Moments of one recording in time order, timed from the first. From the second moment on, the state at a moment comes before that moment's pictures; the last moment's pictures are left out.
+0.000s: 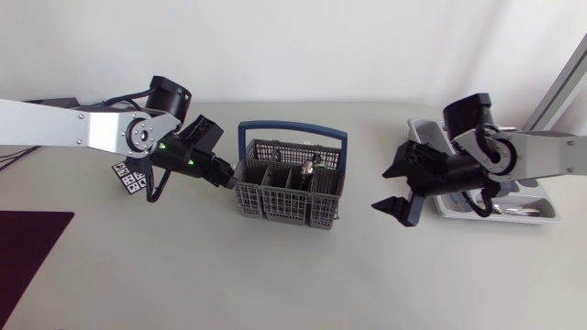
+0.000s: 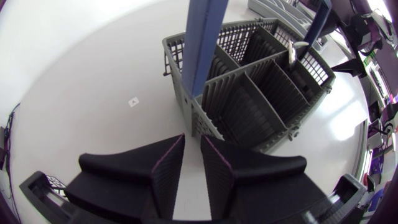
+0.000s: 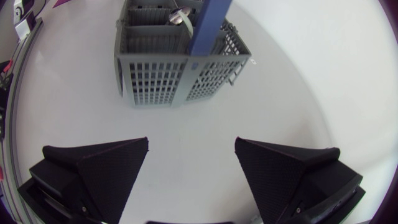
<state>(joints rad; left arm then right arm) -0.28 1.77 1.09 -0.28 0.27 0.33 0.11 1.58 0.87 -0.27 -0.39 -0.94</state>
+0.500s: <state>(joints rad) -0.32 1.73 1.07 -0.29 0.27 0.34 0.22 1.80 1.07 -0.22 -0.25 -0.68</state>
